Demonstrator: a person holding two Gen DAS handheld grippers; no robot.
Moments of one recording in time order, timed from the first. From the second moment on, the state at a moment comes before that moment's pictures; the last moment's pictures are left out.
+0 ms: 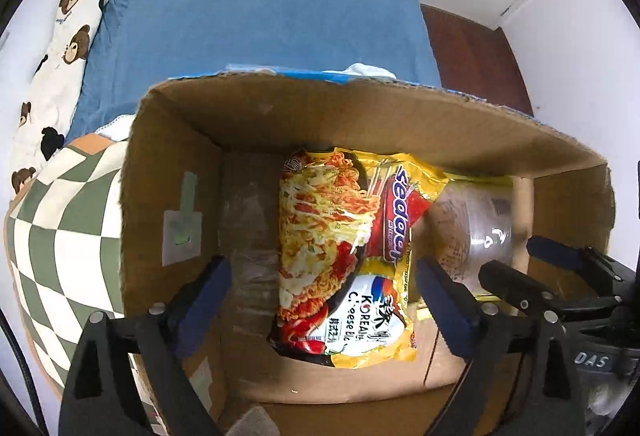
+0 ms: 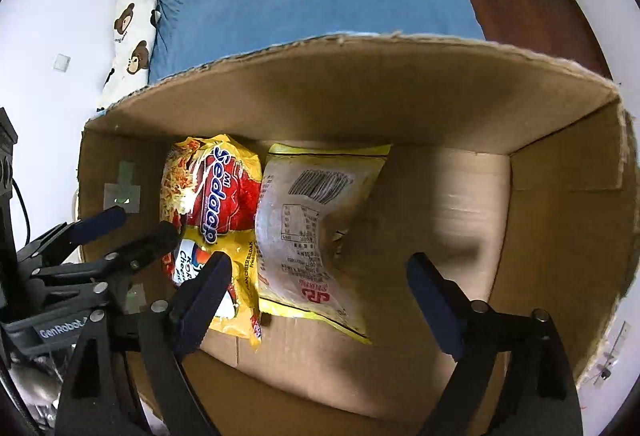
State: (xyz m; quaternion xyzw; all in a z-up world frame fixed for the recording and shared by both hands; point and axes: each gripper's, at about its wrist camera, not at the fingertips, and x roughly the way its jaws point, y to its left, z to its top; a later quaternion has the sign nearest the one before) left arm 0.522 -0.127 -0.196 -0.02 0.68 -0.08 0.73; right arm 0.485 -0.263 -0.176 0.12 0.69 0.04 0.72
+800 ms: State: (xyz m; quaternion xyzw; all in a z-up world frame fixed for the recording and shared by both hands) left arm 0.406 -0.135 -0.096 0.03 0.51 -0.05 0.86; right arm 0.319 -0.206 -0.055 0.03 0.54 -0.06 0.84
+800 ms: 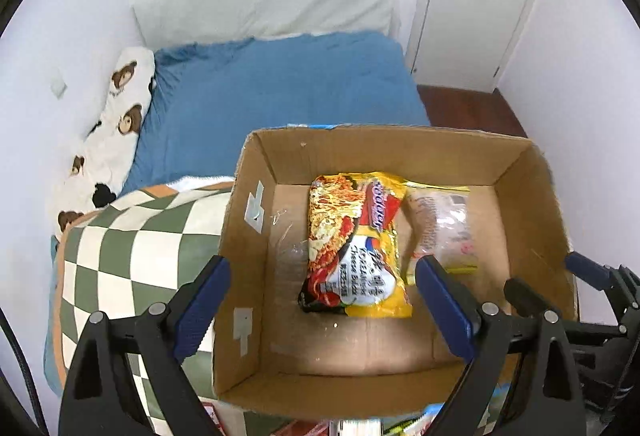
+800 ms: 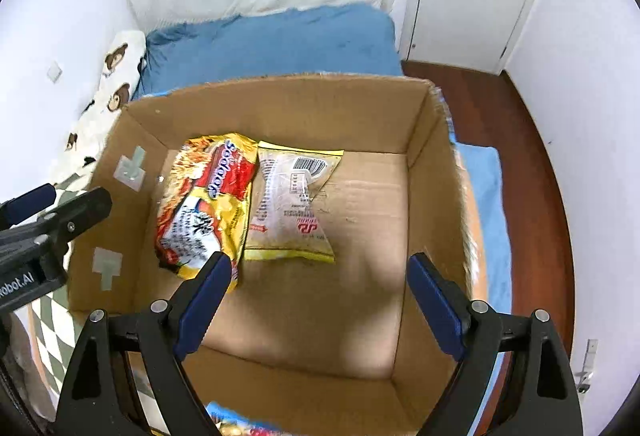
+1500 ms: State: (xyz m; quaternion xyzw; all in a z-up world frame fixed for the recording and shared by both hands) left arm 0.246 -0.094 -0.065 0.03 0.51 -0.05 0.86; right arm 0.153 -0.169 0.012 0.12 0.50 -0.02 0.86
